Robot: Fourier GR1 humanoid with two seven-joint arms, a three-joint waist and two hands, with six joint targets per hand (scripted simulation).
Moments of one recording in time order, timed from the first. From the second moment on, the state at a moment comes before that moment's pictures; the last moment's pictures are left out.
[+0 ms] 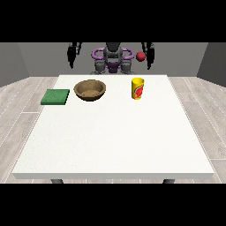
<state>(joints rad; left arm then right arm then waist) 0.00 0.06 -0.03 -1.59 -0.01 -0.03 0.02 -0.02 -0.11 0.00 -1.57 0.00 0.01 0.00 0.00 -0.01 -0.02</state>
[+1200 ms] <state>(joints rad) 0.02 0.04 -0.11 -1.83 0.06 0.02 -0.05 -0.07 -0.10 -0.10 -1.60 -0.11 0.03 -0.08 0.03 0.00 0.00</state>
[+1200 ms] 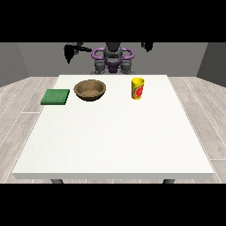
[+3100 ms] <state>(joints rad) -0.43 0.12 0.16 -0.83 -0.13 0.24 -0.73 -0.33 -0.32 -0.30 -1.13 -0.23 0.31 -0.42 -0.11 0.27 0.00</state>
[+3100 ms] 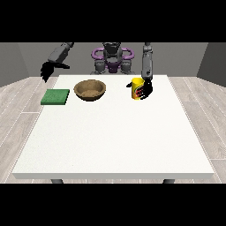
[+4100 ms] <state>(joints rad) -0.54 0.08 -0.11 -0.82 -0.56 0.54 -0.34 -0.28 -0.46 -0.39 -0.83 -0.23 0.37 -0.43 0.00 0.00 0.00</state>
